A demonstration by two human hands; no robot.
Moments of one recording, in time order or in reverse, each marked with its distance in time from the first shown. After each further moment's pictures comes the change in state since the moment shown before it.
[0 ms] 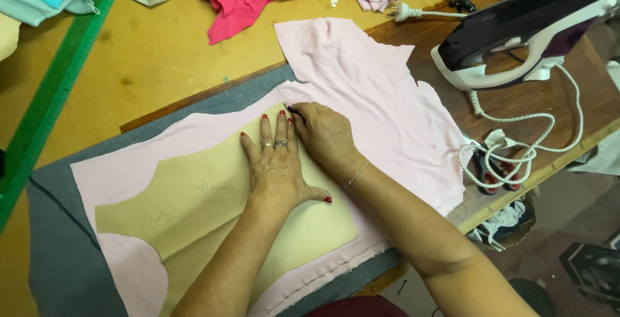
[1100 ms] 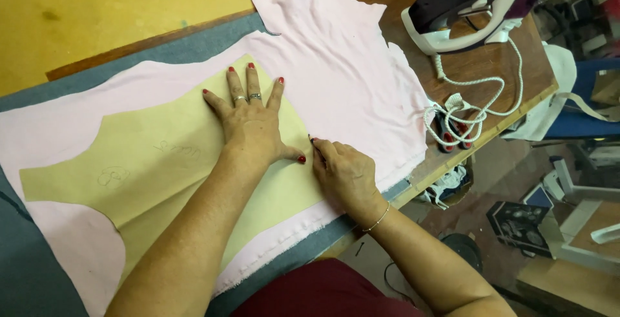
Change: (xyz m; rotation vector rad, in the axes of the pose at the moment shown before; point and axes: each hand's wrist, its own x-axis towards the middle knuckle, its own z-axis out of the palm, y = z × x) left_hand -0.002 -0.001 0.000 -0.018 0.018 0.041; right_hand -0.136 -0.033 -0.081 -0.286 -0.119 0.087
